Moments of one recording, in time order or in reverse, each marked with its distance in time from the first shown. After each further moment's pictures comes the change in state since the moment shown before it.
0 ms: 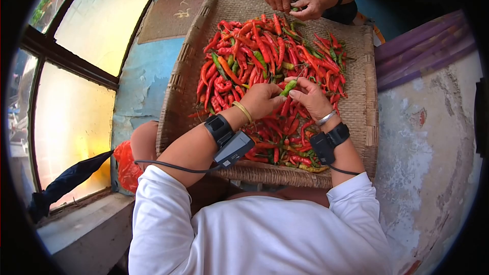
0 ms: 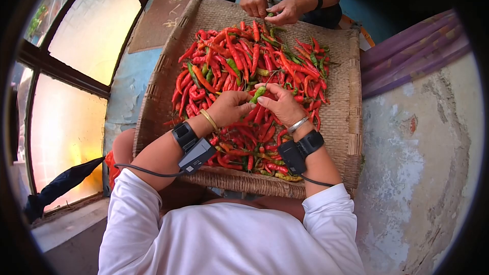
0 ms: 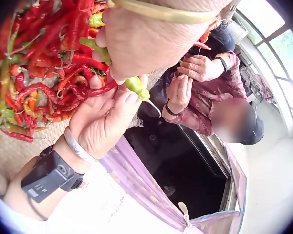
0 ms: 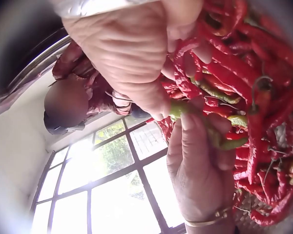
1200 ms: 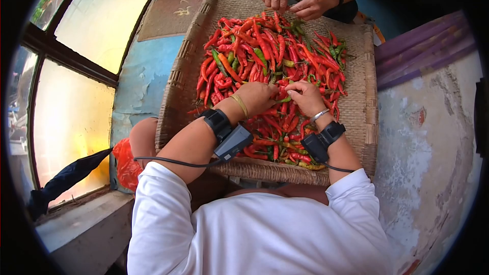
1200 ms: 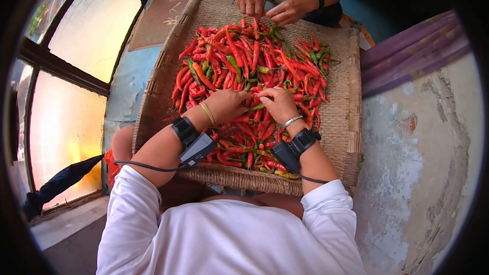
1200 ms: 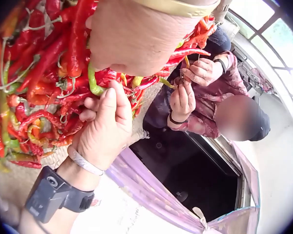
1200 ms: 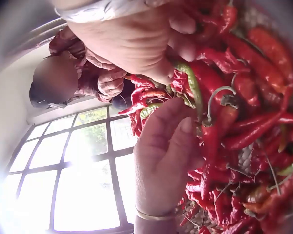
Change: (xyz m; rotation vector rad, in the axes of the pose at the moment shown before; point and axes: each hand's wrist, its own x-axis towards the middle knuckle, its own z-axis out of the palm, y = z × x) left_hand -0.001 -0.003 -0.010 0.745 -0.127 0.146; right_hand 0.009 0.027 -0.006 -0.880 0.115 -0.220
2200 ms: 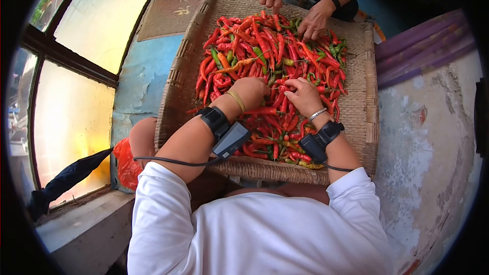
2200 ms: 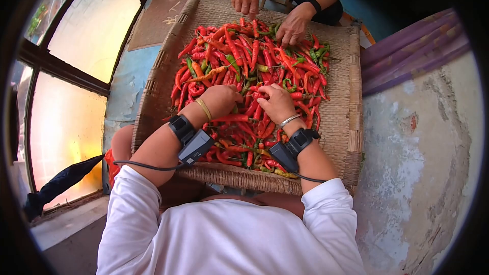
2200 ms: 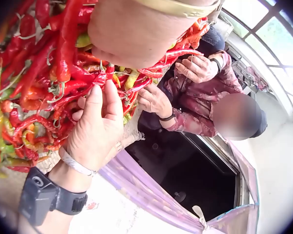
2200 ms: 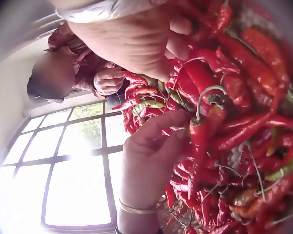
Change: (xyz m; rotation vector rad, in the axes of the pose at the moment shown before) left_hand 0.000 -0.013 -0.003 0.145 -0.037 -0.008; right_hand 0.000 -0.002 0.006 -0.127 0.084 -0.043
